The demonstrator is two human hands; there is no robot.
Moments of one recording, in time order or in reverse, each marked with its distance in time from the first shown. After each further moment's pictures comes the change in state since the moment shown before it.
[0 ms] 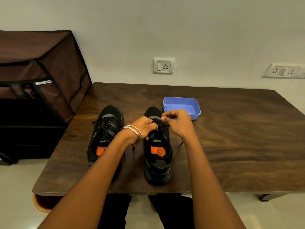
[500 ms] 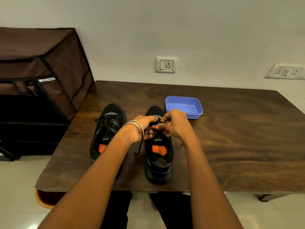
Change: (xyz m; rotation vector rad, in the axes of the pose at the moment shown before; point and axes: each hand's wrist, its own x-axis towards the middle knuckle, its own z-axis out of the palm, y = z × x) left_hand -0.001 0.002 -0.004 -0.666 0.034 -0.419; right_hand -0.014 -0.031 0.003 -0.239 -0.221 0.027
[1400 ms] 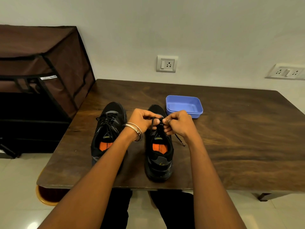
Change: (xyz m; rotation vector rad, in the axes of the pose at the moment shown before) left_hand 0.002 -0.015 -0.010 0.178 -0.006 0.630; right_hand 0.000 0.018 0.000 0.272 0.071 0.072
